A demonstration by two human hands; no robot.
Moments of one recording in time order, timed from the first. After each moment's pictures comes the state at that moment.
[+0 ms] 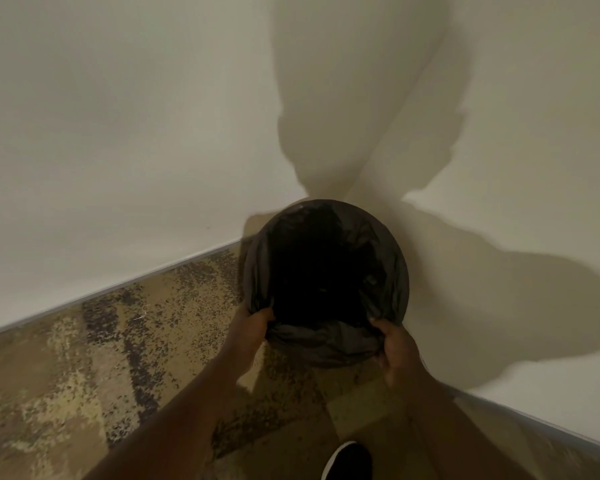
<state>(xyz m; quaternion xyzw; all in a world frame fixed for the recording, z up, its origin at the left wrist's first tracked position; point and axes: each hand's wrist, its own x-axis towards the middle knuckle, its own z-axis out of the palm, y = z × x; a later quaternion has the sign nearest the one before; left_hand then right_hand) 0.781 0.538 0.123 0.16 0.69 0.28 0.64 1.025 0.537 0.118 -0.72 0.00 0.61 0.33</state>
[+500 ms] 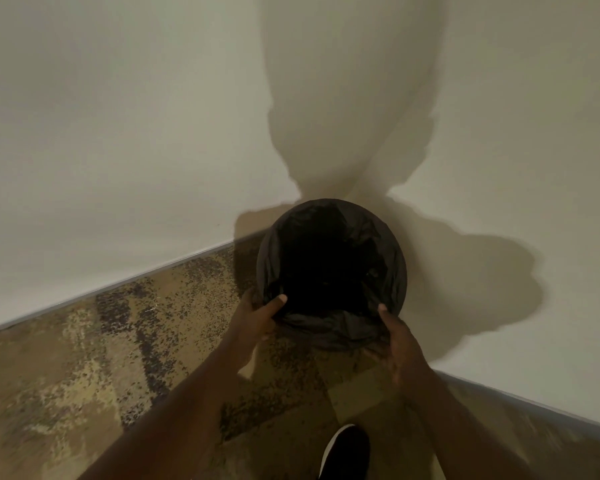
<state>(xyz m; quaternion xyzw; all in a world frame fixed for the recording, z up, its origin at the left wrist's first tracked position) 0.759 0.526 0.145 0.16 0.67 0.29 0.66 1.027 0.518 0.144 -0.71 -0.03 0.62 0.32</state>
